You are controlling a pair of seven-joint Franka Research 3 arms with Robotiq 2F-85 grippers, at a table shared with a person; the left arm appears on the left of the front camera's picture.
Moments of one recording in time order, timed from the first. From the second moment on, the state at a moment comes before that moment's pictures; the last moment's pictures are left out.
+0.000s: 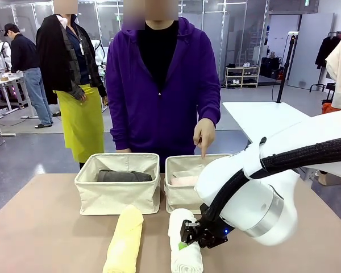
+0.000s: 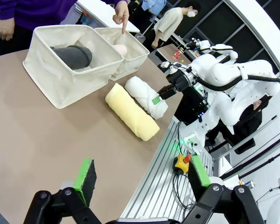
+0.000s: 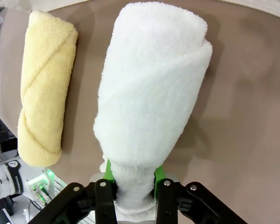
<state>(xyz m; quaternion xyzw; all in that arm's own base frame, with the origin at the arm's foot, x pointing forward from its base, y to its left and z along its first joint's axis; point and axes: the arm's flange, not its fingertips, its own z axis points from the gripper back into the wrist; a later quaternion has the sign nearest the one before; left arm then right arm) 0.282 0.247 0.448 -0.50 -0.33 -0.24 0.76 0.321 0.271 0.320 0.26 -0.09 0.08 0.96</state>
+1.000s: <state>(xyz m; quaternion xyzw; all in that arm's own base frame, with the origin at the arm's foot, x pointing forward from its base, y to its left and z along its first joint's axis) 0.282 0.247 0.448 -0.50 -0.33 -0.24 0.76 0.329 0.286 0.489 -0.08 -0.09 0.51 0.85</state>
